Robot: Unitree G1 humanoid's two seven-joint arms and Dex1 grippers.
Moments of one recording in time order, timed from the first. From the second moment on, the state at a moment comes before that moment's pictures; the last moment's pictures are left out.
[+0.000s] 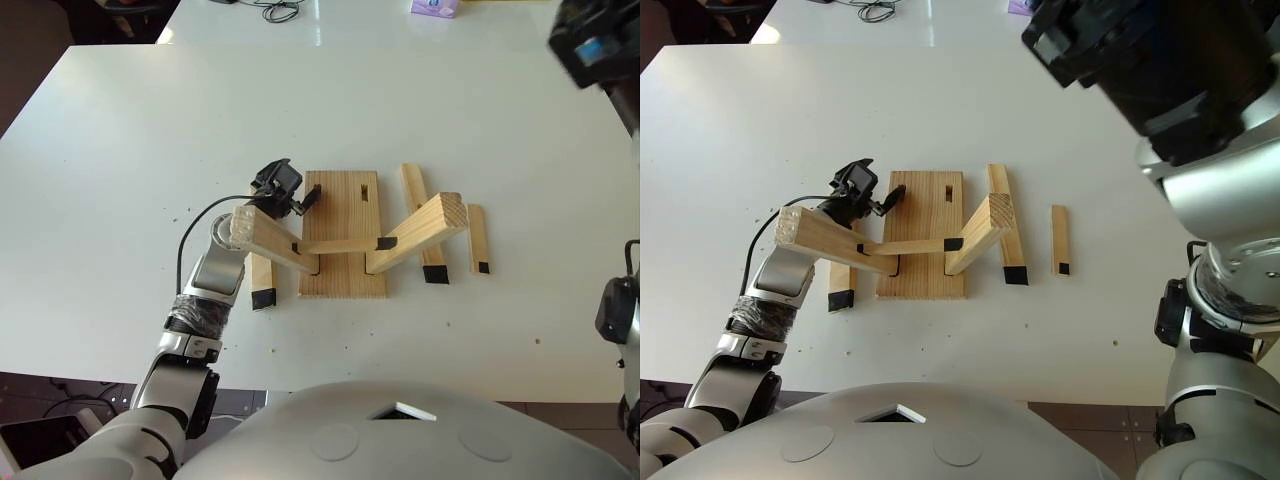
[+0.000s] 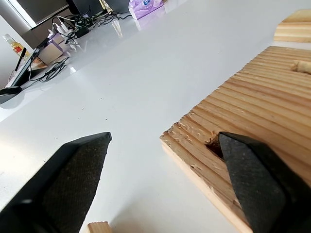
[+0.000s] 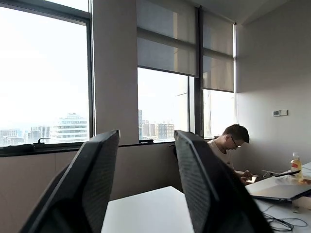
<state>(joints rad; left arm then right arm) -0.23 0.31 -0.18 0.16 0.09 0.12 -0.40 -0.74 -0.71 -0.21 -0.74 1.69 0.52 -0.19</state>
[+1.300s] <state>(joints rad) -0.67 0.47 -0.05 0.22 -0.27 0.43 -0.94 -0.12 -0.68 -0.35 -0.69 1.40 0.49 0.11</state>
